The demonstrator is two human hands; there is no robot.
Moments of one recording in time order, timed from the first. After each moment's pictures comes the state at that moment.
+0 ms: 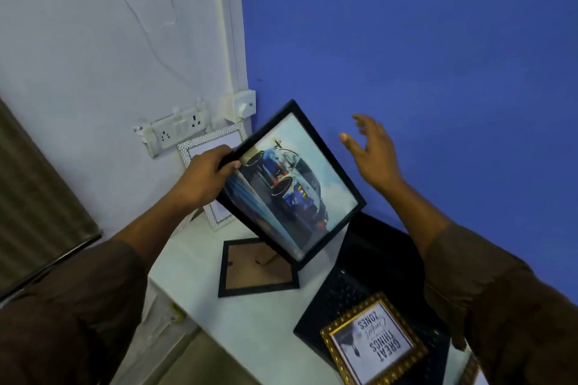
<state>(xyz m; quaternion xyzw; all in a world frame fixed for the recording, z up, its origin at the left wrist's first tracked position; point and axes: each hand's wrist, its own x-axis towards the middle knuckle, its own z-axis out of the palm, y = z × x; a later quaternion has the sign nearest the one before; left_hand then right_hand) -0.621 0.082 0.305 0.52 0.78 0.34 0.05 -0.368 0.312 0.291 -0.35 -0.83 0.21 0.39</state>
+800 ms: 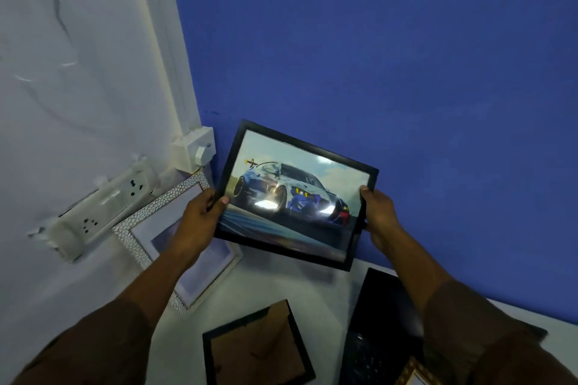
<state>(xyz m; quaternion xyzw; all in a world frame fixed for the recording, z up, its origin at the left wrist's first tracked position) -0.749 0.260 0.237 0.44 0.69 0.51 0.27 -0.438 0.428 0.211 -0.58 -0.44 0.54 0.44</state>
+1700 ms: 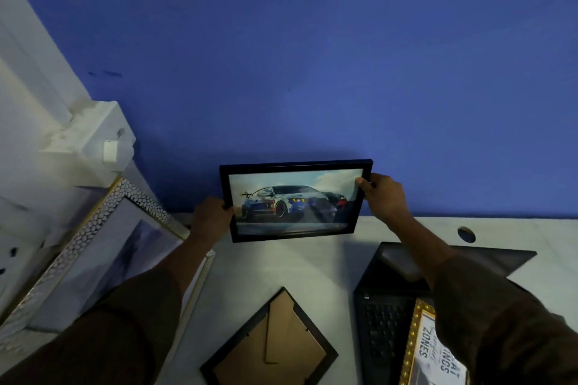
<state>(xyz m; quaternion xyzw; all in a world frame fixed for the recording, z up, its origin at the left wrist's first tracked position) -0.784 0.445 0.085 0.56 0.74 0.19 0.33 -0.424 0.467 0.128 -0.77 -0.56 0.23 0.20</state>
